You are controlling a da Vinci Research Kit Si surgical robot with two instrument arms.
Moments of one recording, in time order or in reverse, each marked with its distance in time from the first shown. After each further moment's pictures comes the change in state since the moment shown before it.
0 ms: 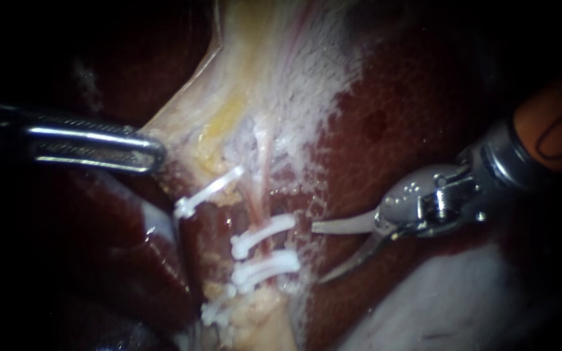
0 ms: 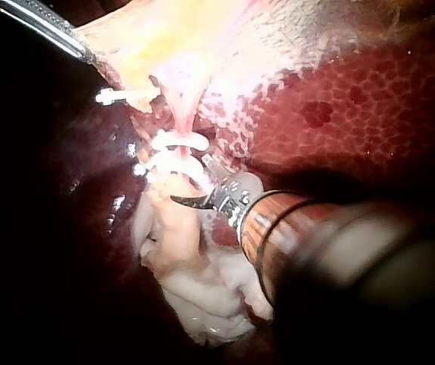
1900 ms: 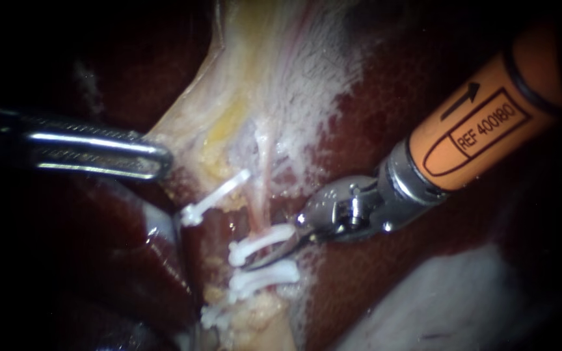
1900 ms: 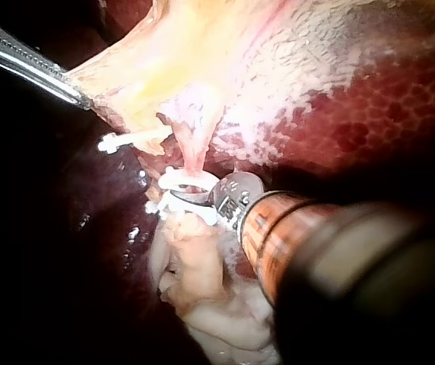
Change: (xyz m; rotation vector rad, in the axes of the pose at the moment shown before) right arm 0.002 0.003 0.008 0.068 0.069 0.054; left arm -0.001 -0.001 0.000 -0.011 -0.002 0.003
